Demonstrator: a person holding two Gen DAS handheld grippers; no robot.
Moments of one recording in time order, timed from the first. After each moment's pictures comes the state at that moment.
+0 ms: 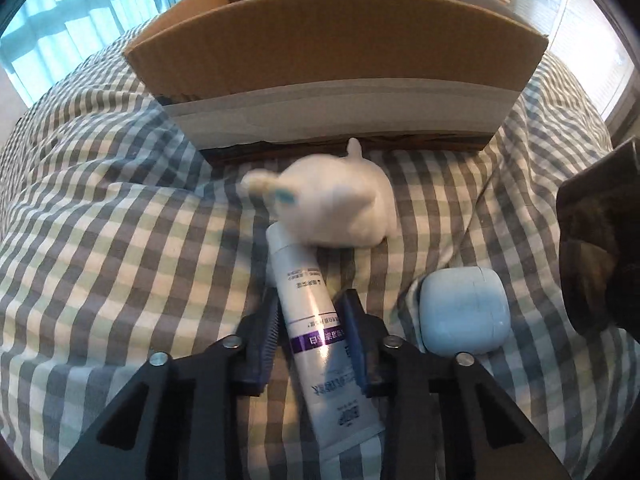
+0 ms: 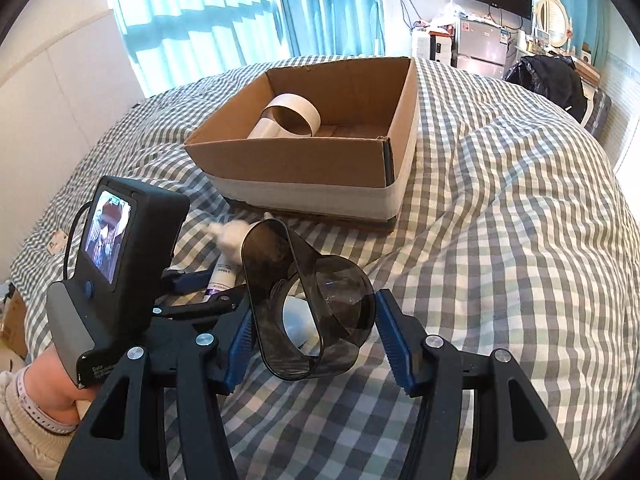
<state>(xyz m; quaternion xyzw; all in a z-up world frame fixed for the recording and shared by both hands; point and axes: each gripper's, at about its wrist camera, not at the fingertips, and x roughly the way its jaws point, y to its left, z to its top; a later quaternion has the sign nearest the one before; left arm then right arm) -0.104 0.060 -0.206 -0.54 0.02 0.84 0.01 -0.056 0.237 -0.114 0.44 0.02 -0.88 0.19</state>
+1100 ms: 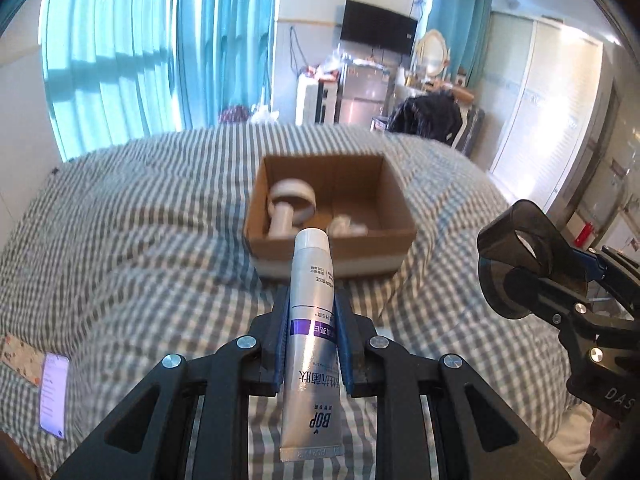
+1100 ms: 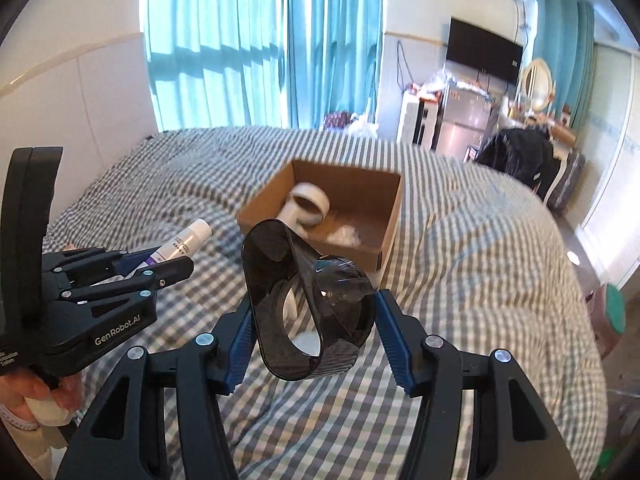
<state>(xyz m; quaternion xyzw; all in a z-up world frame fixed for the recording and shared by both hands) -0.009 0.021 -0.014 -0.37 -0.03 0.93 0.05 0.015 0.211 0.032 0.34 0.08 -0.92 0.16</state>
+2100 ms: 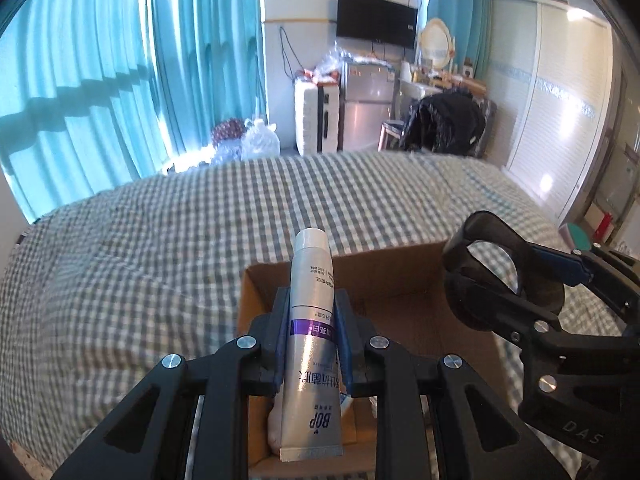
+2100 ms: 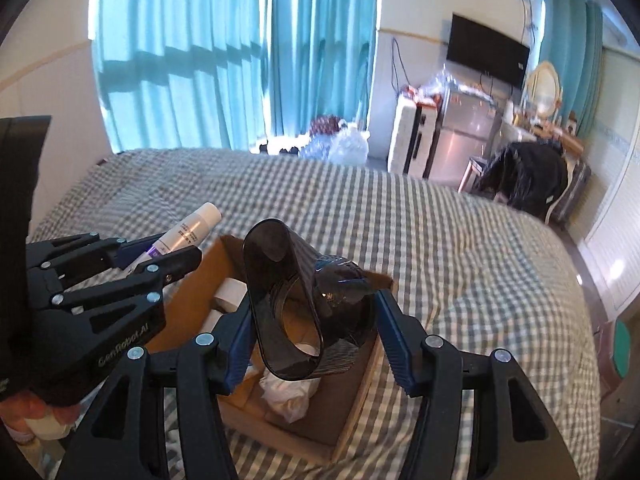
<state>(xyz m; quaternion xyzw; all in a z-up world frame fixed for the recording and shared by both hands) -0.255 0.035 -0.042 -0.38 0.02 0.92 0.05 -0.249 0.186 -0.006 0.37 0.07 -0.91 0.14</state>
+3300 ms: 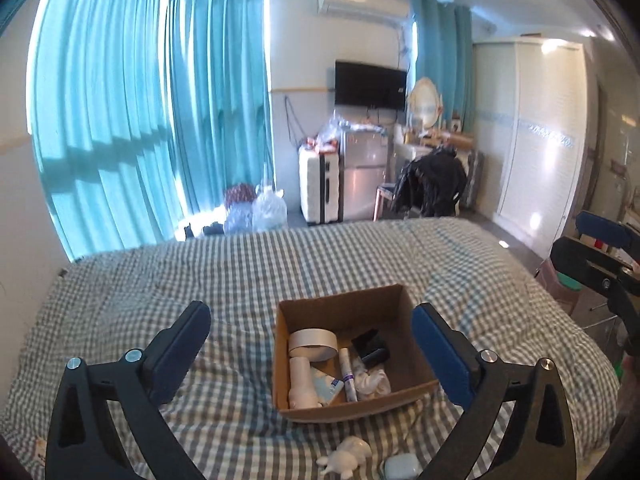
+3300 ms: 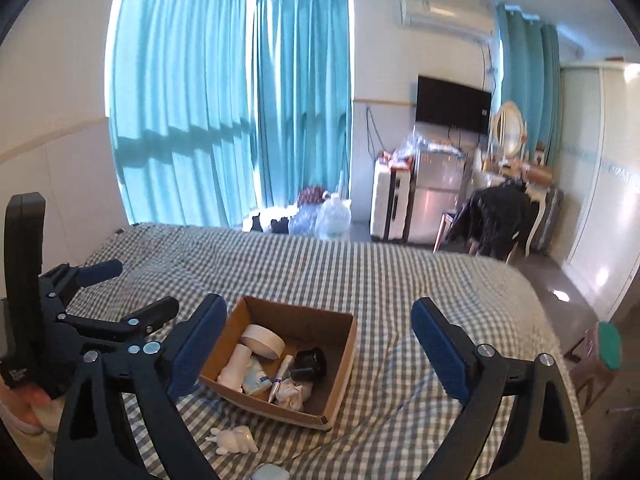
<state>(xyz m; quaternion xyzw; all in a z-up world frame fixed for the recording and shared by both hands) -0.098 0.015 0.088 -0.25 0.03 0.97 0.04 -0.079 0.239 0.139 0.22 0.04 -0.97 0.13</state>
